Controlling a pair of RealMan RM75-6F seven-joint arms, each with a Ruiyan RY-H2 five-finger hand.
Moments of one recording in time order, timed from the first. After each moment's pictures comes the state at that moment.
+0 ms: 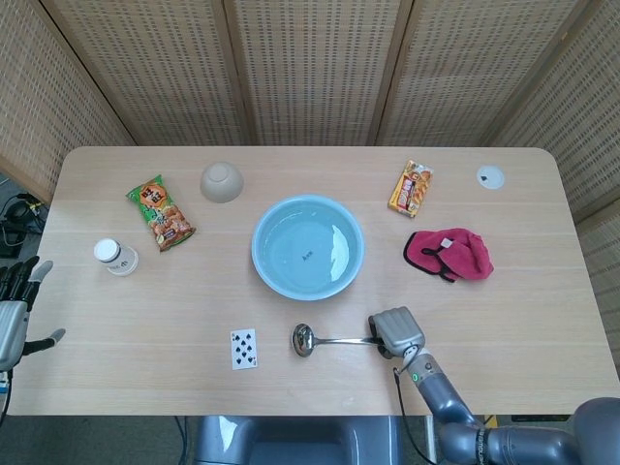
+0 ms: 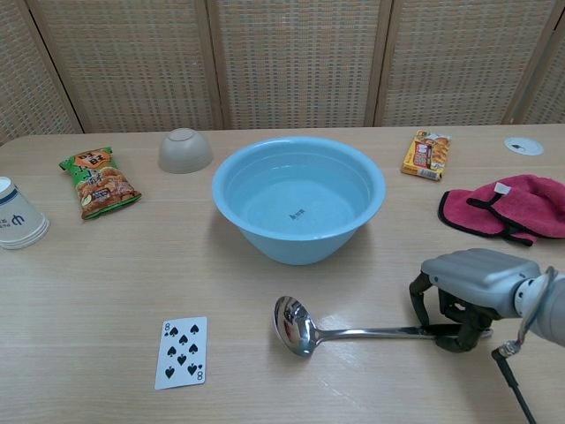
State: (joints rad) left arm -0.12 -1.14 -0.07 -1.59 1.41 1.43 0.11; right arm 0.64 -1.64 0.02 -1.53 -0.86 0.94 -0.64
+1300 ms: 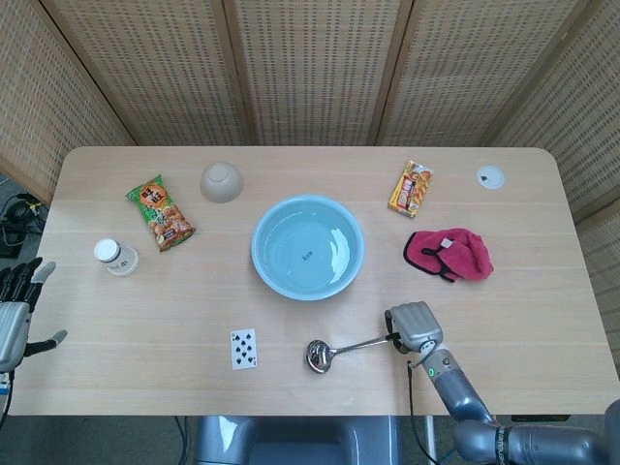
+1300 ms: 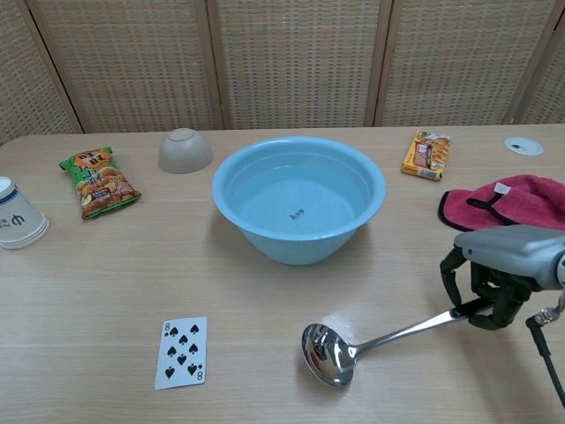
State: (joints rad) left arm -0.12 -1.13 -0.06 -1.59 1.42 1.42 0.10; right arm 0.66 -1.49 0.04 -1.69 -0.75 0.97 -0.65
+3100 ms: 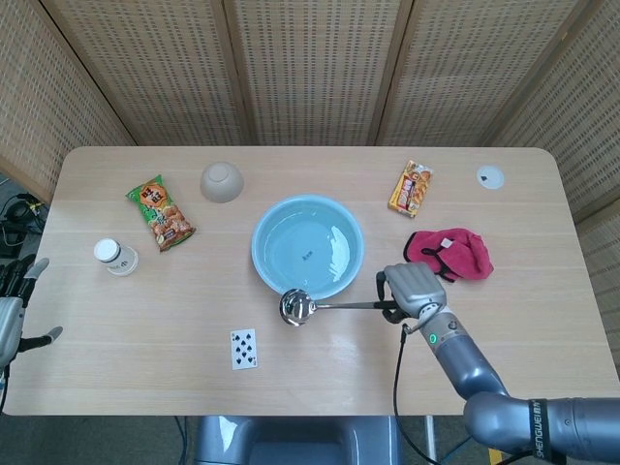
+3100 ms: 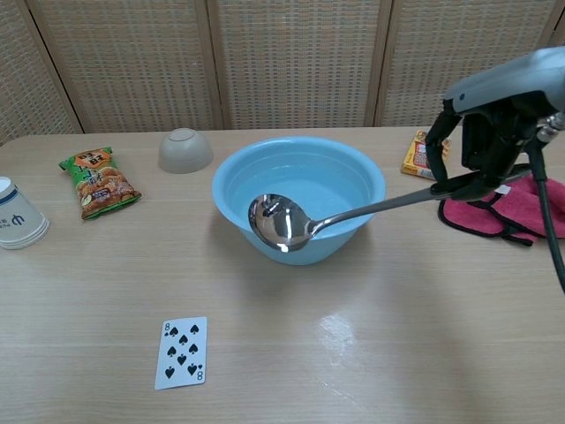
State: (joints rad) left arm -0.13 -1.12 -0.07 -1.58 1.38 1.39 0.06; right arm 1.06 -1.07 0.18 -2.16 -0.19 1.02 -0.70
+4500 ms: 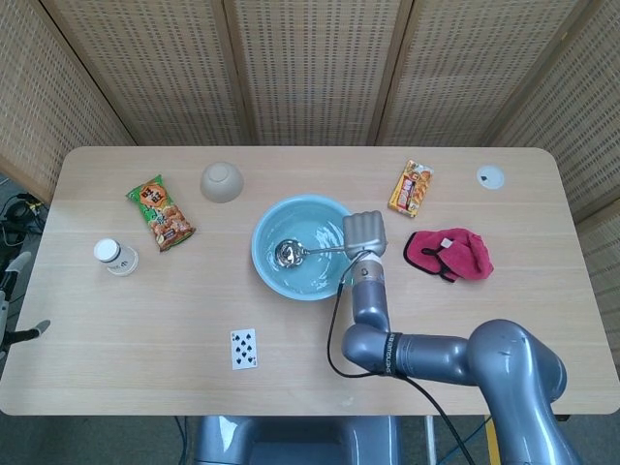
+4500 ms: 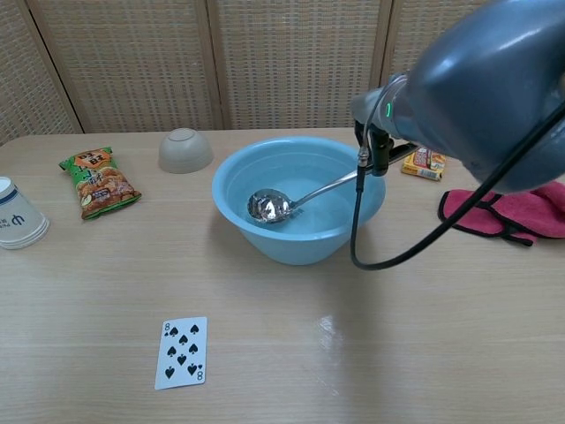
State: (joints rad) left arm -0.14 -1.10 -0.10 -1.56 1.32 1.35 0.00; right arm 1.36 -1.71 0.21 -1.31 0.04 1.17 -1.10
